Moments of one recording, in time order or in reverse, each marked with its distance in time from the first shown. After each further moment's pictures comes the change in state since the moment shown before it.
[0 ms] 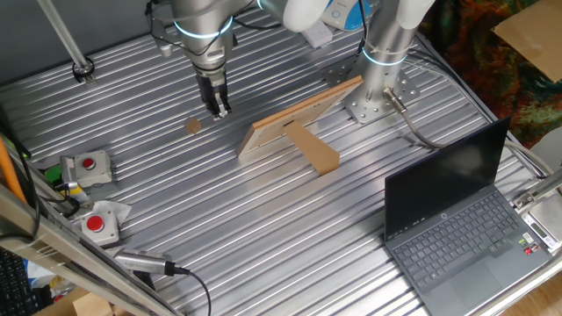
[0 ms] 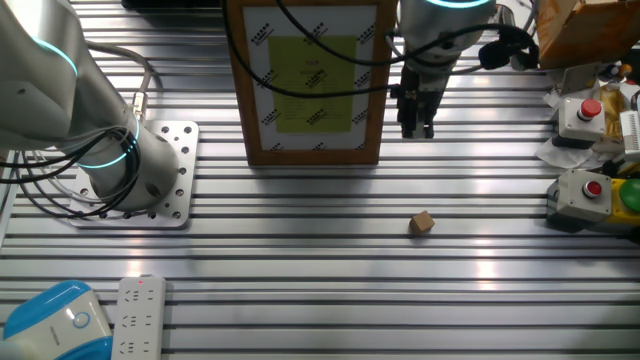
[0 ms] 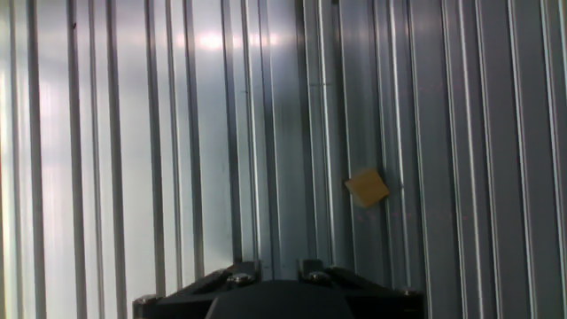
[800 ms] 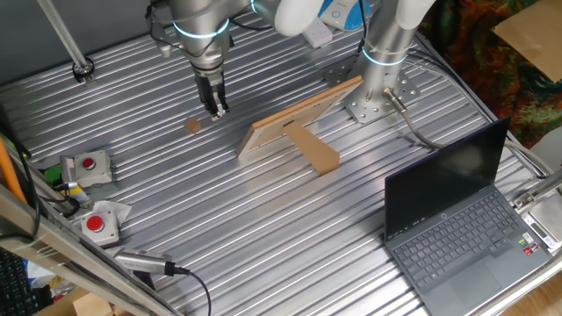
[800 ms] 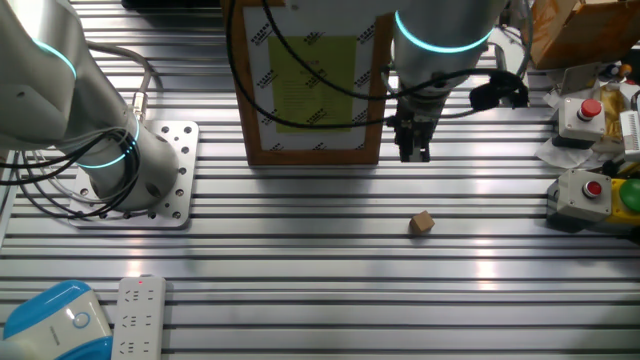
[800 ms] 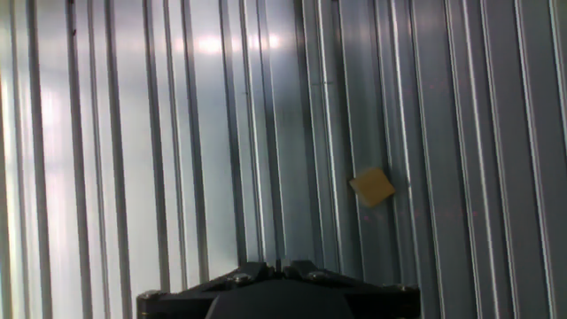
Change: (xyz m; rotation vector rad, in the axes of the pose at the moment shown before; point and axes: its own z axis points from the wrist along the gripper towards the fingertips) arm 0.000 -0.024 0.029 -0.001 -0.014 -0.031
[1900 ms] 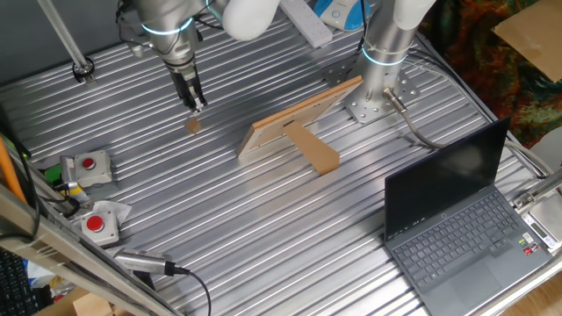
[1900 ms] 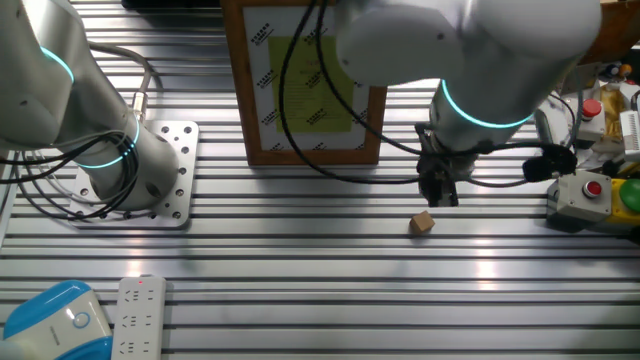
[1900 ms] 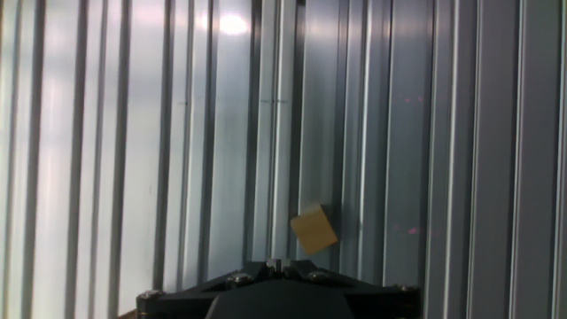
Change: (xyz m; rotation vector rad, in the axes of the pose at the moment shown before) arm -0.030 -0.053 0.036 -0.053 0.042 -0.109
